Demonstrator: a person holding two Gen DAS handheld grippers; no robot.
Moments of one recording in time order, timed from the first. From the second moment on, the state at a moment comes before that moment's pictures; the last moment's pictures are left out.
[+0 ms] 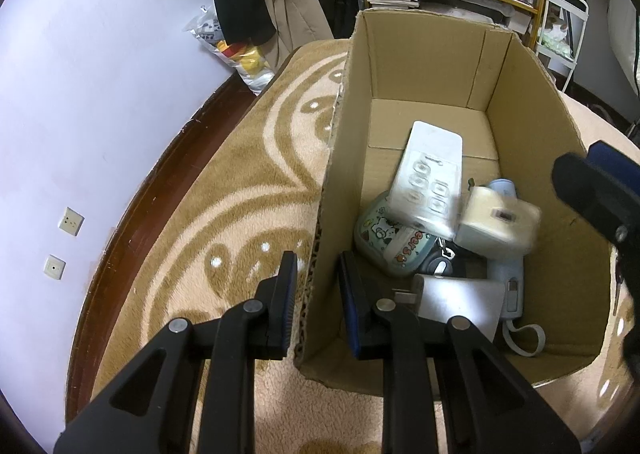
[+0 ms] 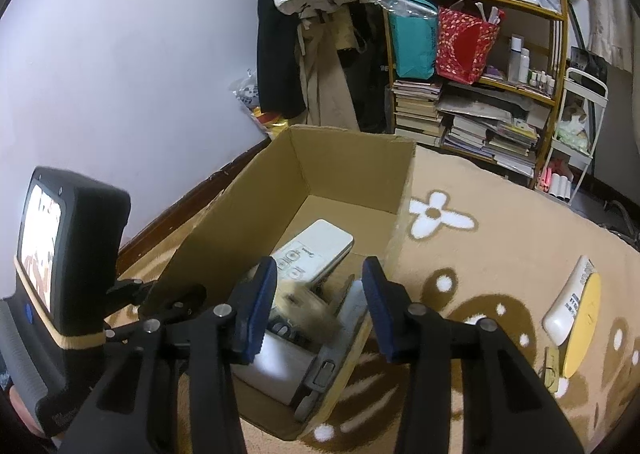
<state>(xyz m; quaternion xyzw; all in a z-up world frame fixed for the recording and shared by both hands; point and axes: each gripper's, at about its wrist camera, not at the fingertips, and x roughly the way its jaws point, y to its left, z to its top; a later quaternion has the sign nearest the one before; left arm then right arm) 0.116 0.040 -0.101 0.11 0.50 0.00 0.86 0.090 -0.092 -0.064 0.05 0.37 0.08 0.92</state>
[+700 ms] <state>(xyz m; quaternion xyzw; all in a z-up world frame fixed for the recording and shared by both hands) 0.117 0.041 -0.102 0.11 0.51 0.00 0.86 0.086 -0.213 -0.072 0.12 0.38 -0.09 0.91</state>
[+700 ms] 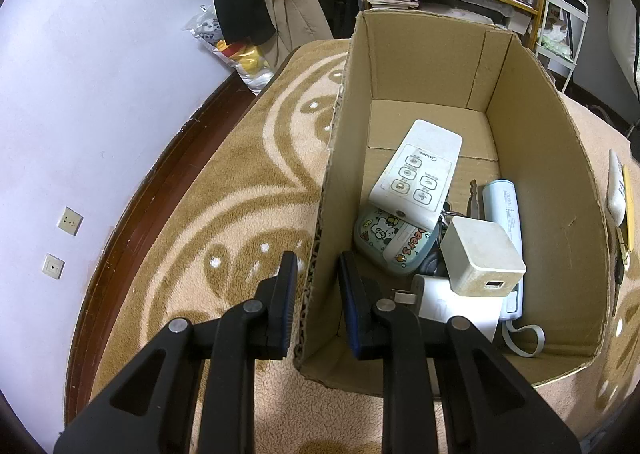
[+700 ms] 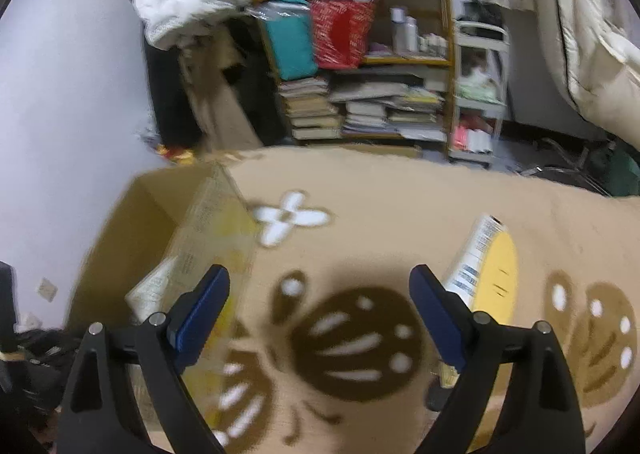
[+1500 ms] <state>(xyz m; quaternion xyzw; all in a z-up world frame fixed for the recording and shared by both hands) 0.117 0.041 -0.102 0.11 0.50 0.00 0.86 0.039 -0.307 -0.161 0.28 0.48 -0.17 0.81</state>
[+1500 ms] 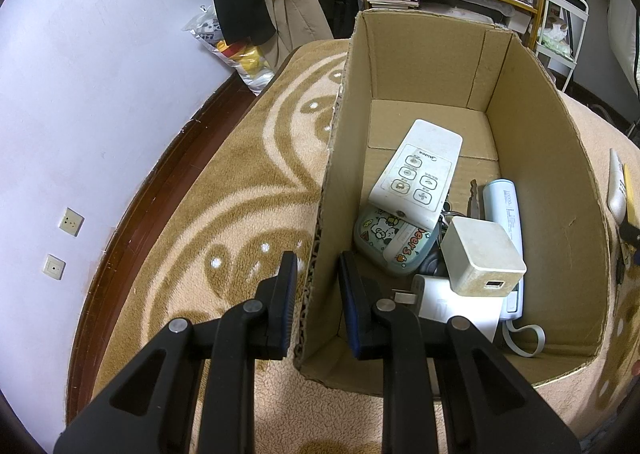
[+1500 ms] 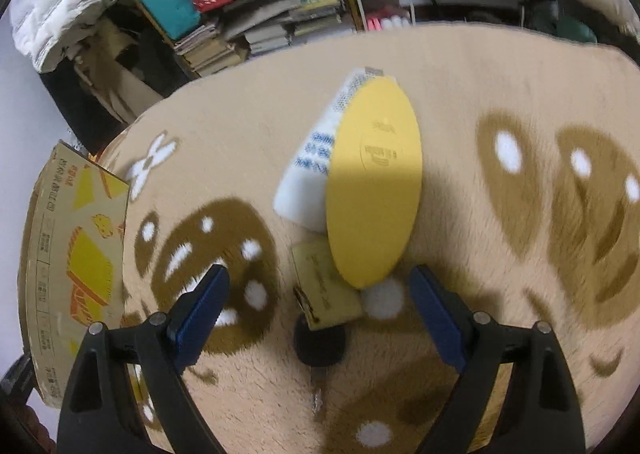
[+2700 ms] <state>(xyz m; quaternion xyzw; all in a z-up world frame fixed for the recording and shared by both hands) 0.117 0.040 -0.101 0.11 0.50 0.00 0.86 0.058 -0.254 -0.117 0.22 0.42 -0.13 0.87</state>
